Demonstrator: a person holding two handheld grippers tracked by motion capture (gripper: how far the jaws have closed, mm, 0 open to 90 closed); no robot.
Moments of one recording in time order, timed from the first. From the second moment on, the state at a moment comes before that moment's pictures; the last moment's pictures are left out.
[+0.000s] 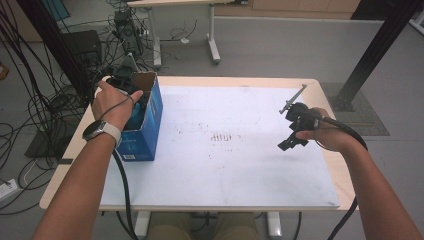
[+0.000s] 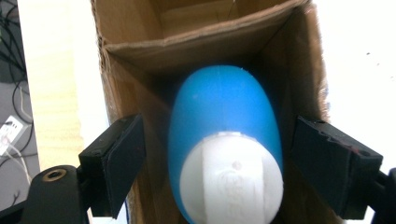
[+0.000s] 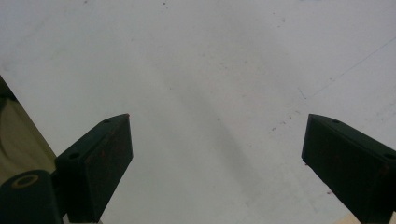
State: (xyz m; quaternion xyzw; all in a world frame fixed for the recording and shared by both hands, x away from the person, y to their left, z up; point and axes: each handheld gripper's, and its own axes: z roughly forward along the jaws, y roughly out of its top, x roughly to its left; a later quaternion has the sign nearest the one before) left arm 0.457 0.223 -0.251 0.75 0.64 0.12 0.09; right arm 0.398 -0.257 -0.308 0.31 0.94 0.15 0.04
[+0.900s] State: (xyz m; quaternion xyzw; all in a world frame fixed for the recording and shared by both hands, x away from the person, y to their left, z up) left arm 0.446 0.218 -0.187 0.79 0.58 0.12 0.12; right arm 0.393 -0.256 -0.296 0.30 0.94 0.16 0.05
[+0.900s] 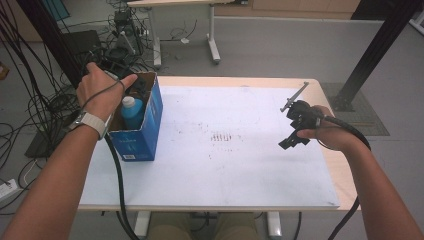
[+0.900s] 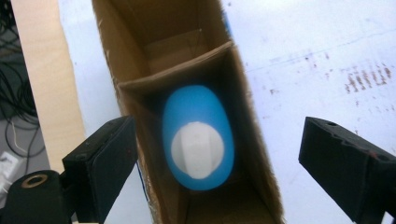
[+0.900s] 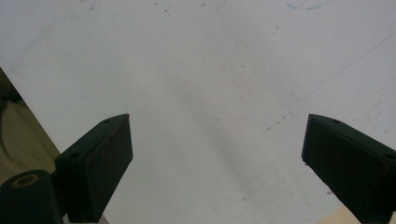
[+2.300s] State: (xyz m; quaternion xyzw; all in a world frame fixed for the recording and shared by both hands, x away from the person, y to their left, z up) left arm 0.436 0.098 -0.135 0.94 0.30 0.05 0.13; right arm 0.381 -0.271 -0.281 0.32 0.93 0.16 0.06
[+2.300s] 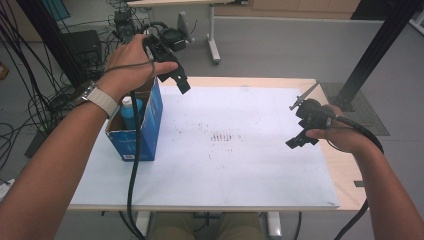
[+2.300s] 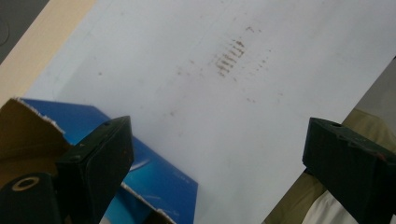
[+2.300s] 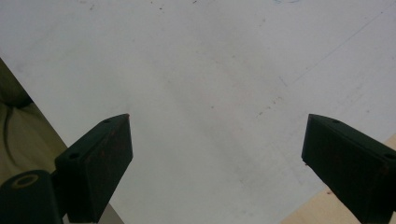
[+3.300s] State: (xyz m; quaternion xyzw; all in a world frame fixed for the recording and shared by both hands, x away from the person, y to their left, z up) left arm 0.417 0.032 -0.165 0.98 0.12 0.01 0.13; right arm 0.373 -0.277 -0.285 0.33 0.93 0.17 0.06
